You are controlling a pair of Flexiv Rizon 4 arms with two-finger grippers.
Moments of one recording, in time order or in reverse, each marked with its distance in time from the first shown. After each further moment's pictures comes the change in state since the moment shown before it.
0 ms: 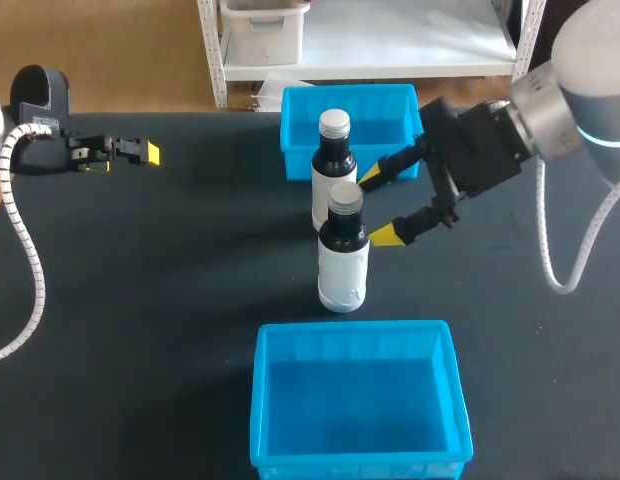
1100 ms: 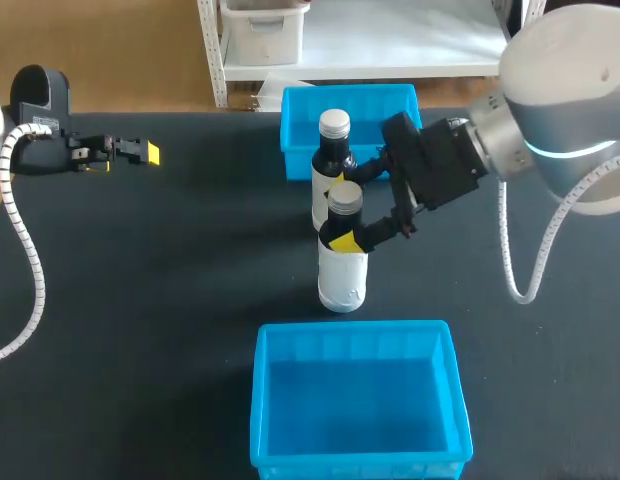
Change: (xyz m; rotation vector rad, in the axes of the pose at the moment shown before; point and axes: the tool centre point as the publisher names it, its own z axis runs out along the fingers) left arm 0.000 0.000 0.000 0.000 0.000 0.000; right arm -0.010 -0.008 0.043 0.000 -0.040 0.022
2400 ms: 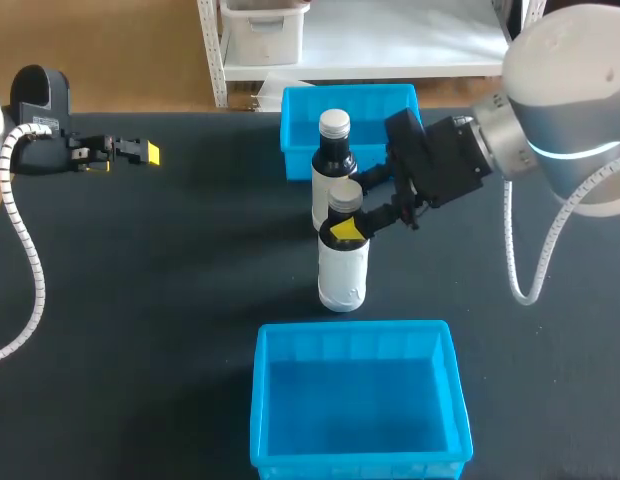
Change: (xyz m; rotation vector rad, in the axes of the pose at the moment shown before) left arm 0.000 0.000 0.000 0.000 0.000 0.000; right arm 0.000 -0.003 -0.006 0.026 -0.005 0.016
